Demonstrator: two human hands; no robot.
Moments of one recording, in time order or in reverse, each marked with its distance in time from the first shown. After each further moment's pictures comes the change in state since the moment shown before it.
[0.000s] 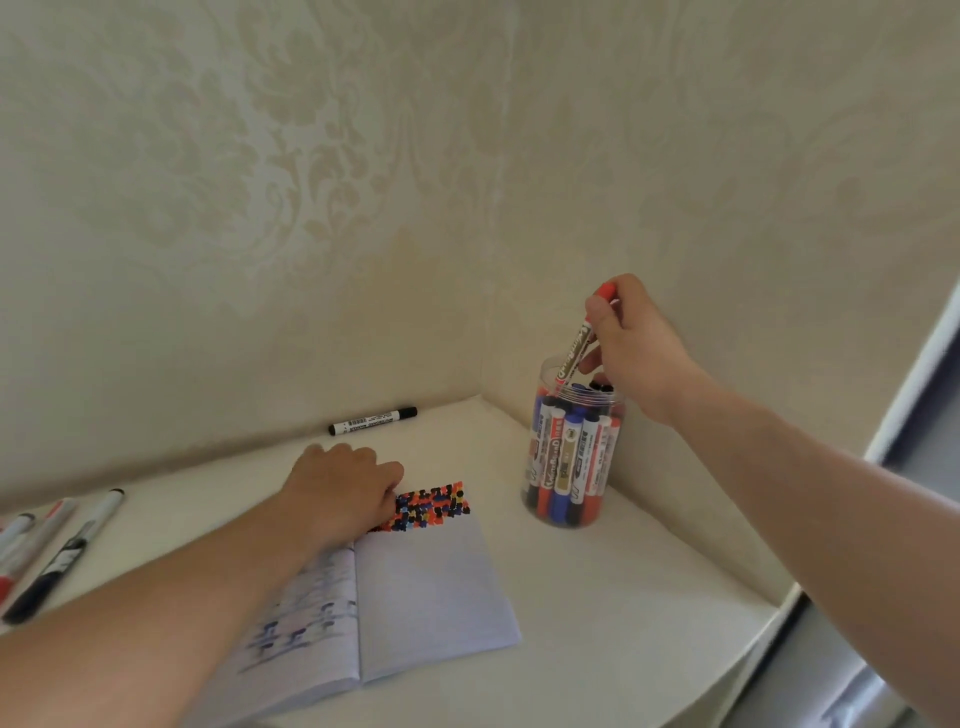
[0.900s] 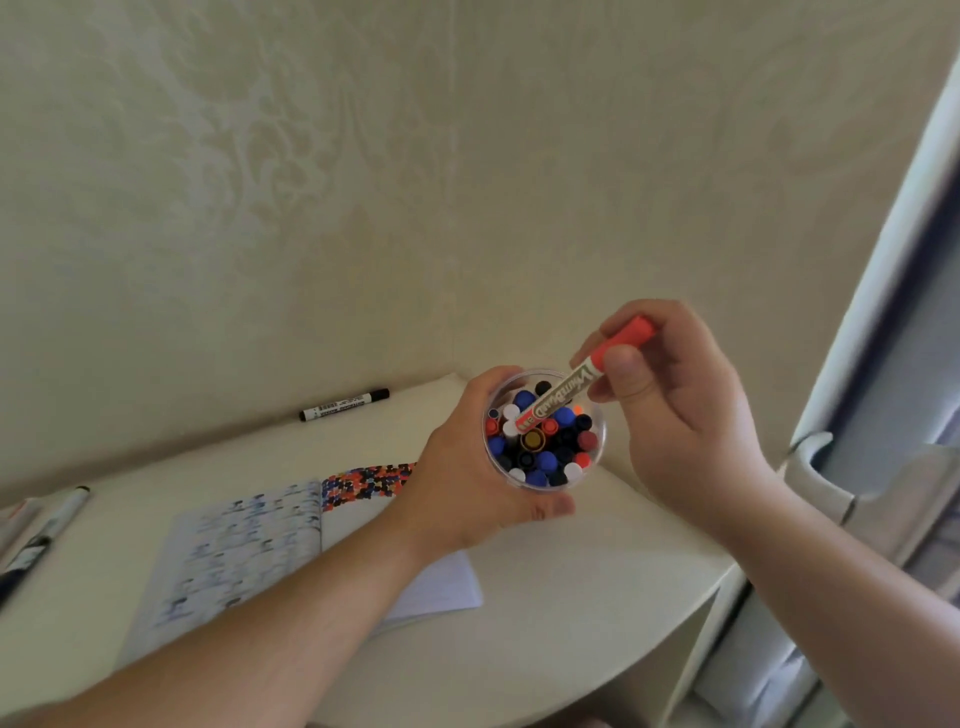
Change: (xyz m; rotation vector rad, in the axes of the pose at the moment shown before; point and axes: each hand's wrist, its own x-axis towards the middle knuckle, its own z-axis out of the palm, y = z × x) left_hand -0.031 0.149 -0.071 -1.371 0.341 0.255; right_hand -0.128 0.017 -0.040 0.217 0.145 -0.425
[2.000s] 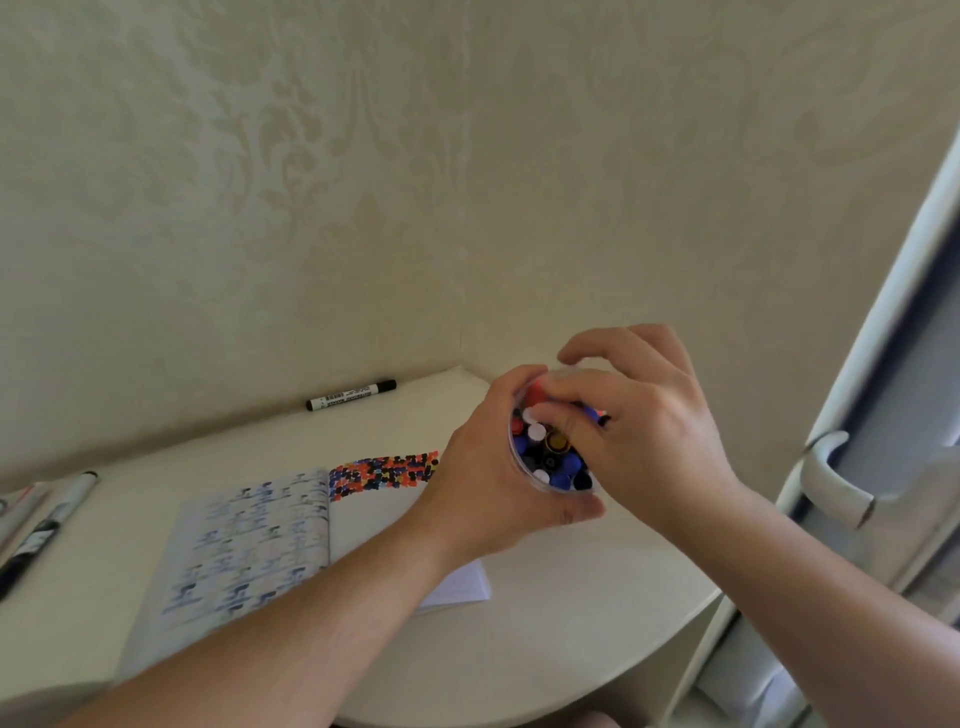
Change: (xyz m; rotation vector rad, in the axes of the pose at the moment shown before) left_hand -0.007 0.011 0.008 0.049 0.029 0.006; right_hand -0.003 0.027 0.027 -0.626 0.003 -0.341
